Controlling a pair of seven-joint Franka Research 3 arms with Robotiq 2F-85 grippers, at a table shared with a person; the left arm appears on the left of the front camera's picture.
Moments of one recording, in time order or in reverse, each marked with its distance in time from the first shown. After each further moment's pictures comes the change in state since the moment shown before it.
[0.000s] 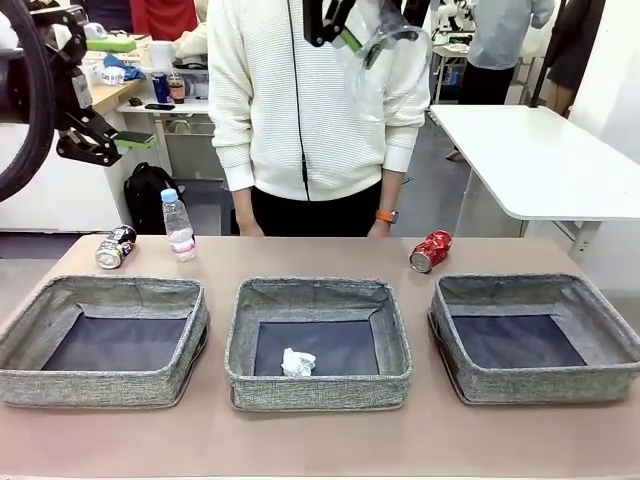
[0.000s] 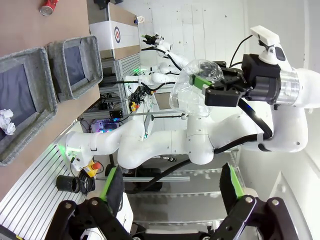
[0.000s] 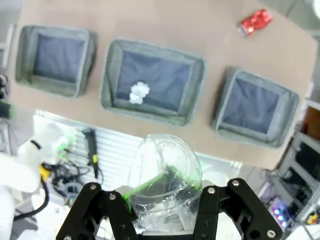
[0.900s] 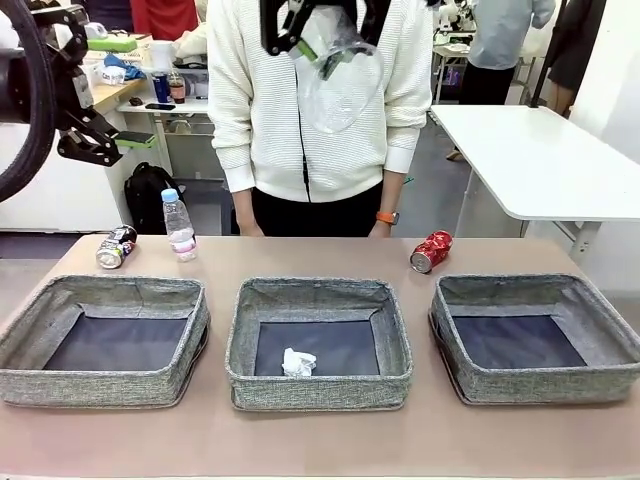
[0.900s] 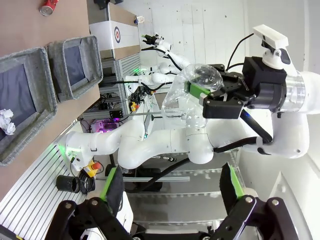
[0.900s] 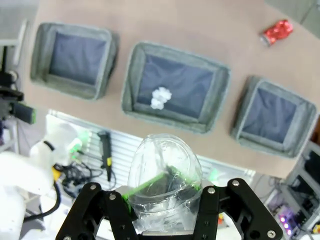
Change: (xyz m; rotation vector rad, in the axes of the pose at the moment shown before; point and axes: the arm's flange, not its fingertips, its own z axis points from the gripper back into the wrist) left arm 0.000 0.000 0.000 0.000 0.000 0.000; right arm 0.009 0.037 -0.014 0.055 -0.012 0.017
